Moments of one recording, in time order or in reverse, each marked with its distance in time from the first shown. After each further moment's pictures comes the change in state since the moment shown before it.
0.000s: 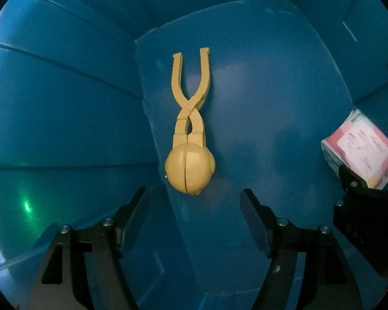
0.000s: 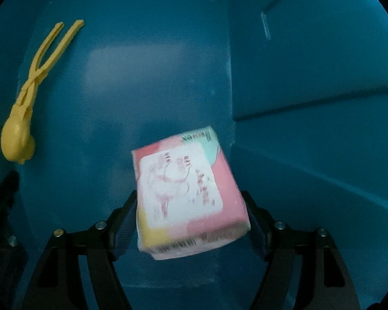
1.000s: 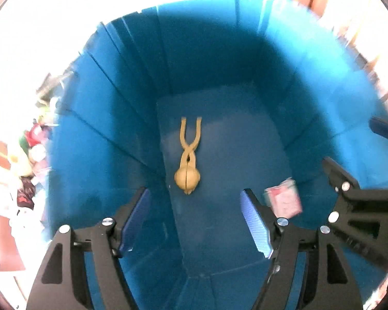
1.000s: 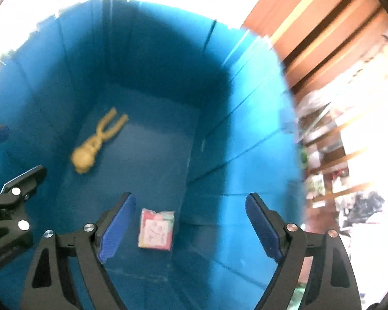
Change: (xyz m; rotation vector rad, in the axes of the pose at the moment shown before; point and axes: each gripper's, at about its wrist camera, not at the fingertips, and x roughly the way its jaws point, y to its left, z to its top) left arm -0.197 0.068 -0.094 -0.111 -0.402 -0.196; right arm -0.231 -0.002 -0.098 -0.151 -0.565 -0.115
